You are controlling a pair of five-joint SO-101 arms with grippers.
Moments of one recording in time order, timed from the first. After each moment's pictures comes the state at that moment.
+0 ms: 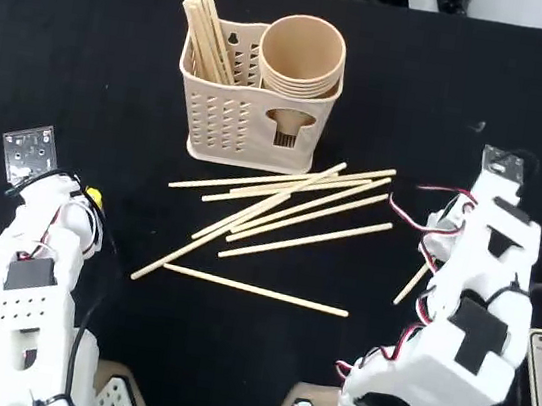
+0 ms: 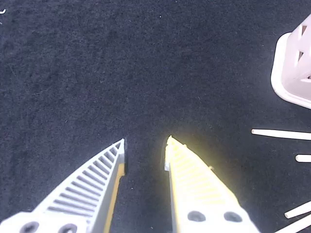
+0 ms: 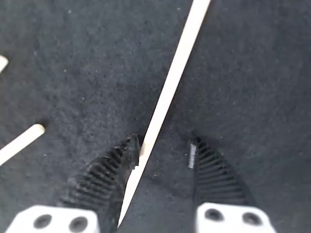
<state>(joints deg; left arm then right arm) -20.3 -63.6 81.7 31.3 2.0 29.4 11.0 27.5 52.0 11.6</state>
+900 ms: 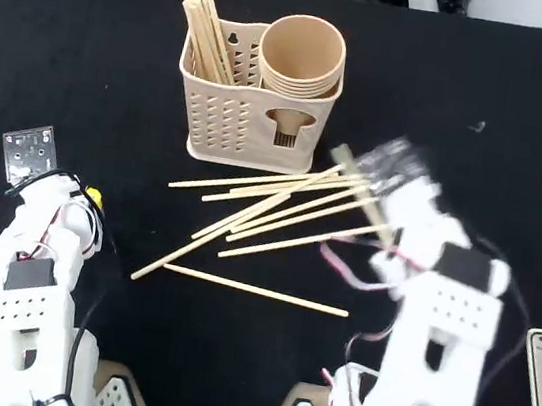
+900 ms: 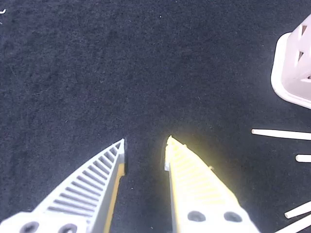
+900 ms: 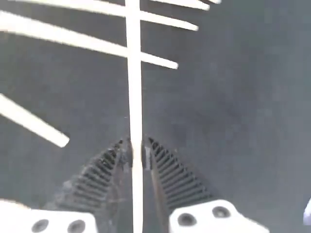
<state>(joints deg) -20.3 -63.6 81.7 31.3 2.0 12.7 -45.5 50.9 71.9 53.5</state>
